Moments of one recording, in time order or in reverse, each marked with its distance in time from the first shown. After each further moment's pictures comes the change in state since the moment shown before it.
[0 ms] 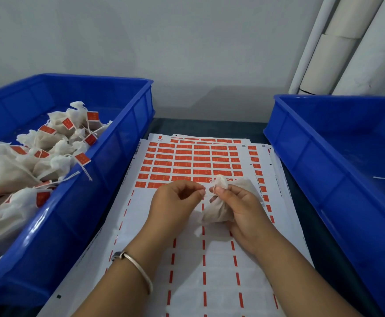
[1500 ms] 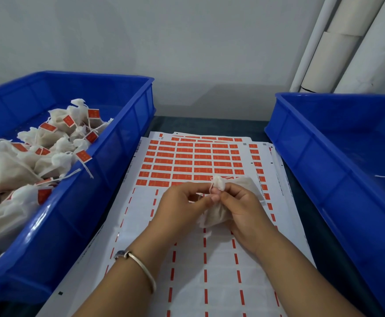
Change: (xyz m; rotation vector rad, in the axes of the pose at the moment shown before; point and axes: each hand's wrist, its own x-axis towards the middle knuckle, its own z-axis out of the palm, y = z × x) left_hand -0.003 0.001 0.004 0.050 -0.140 0.069; right_hand 0.000 0.003 0.001 -0.043 -0.053 -0.067
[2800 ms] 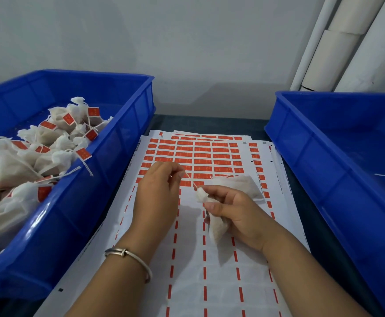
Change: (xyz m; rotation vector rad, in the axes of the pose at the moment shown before) left_hand 0.004 -0.002 -0.020 0.379 0.420 0.117; right_hand -0.001 -0.007 -0.005 -0.095 -0.264 0.062
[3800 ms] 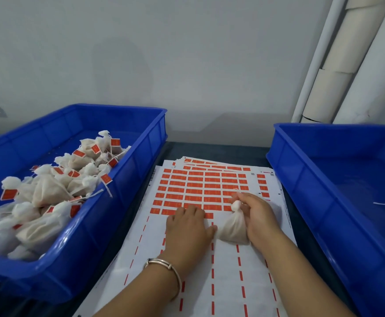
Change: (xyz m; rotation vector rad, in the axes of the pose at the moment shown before) left_hand -0.023 -0.003 0.051 0.549 -0.385 0.011; right_hand 0.017 -0.034 -0.029 0.341 0.558 0.267
